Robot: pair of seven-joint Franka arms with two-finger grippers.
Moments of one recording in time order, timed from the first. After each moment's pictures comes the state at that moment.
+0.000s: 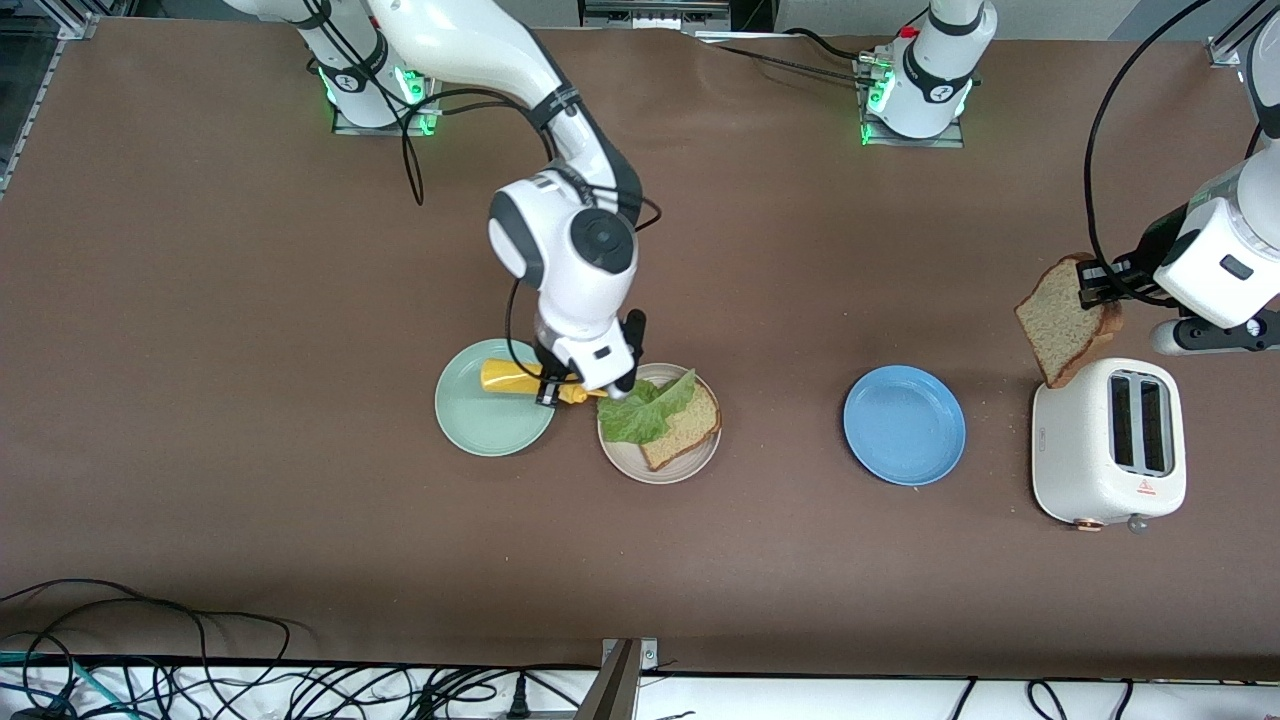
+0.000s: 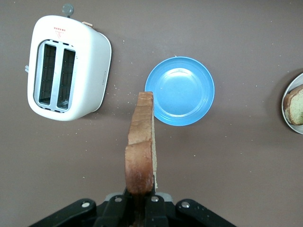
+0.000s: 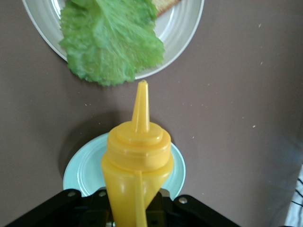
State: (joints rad) left arm 0.11 0.22 -0.21 -1.36 0.06 1.45 -0.17; right arm 0.99 0.79 -0.41 -1.27 -0.11 1.99 -0.68
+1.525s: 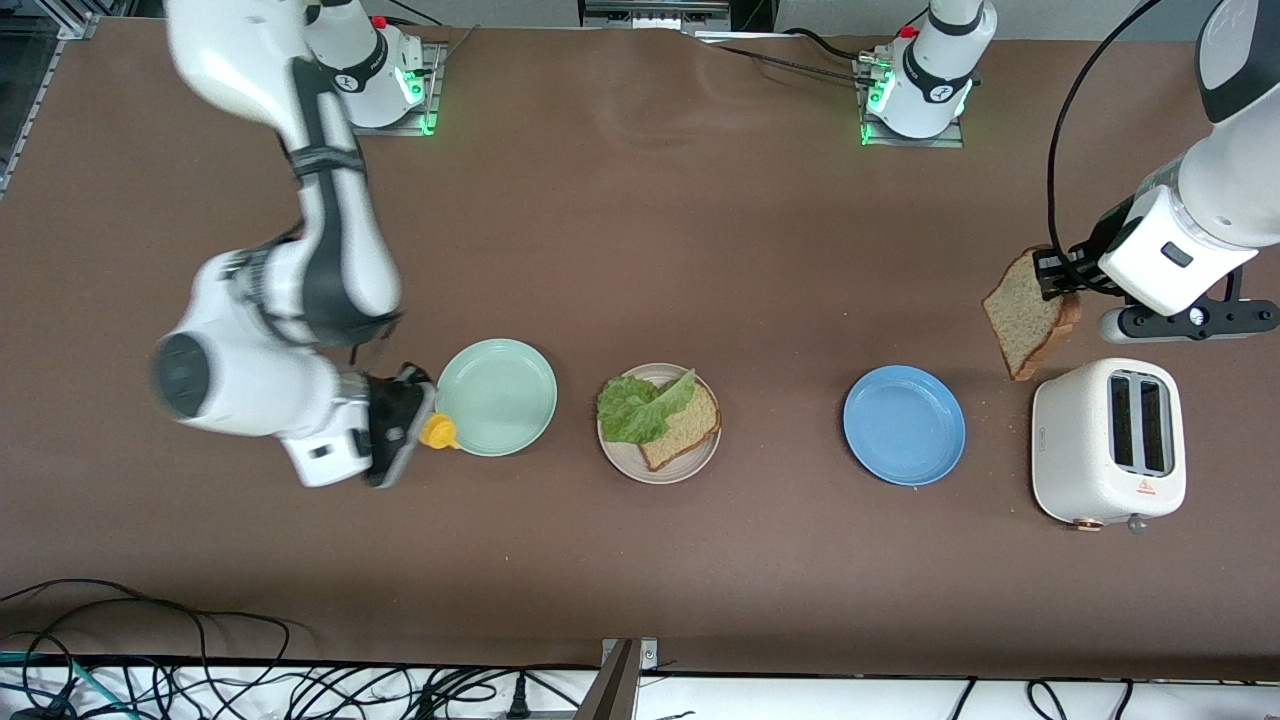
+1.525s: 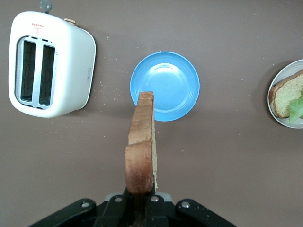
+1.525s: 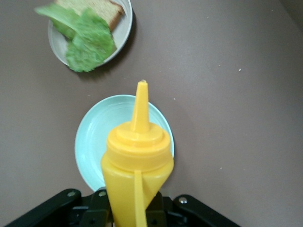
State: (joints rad) left arm 0.10 0.22 -0.27 -1.37 0.06 1.45 -0.23; right arm 0.50 0.72 -0.48 -1.26 0.69 1.76 -1.15
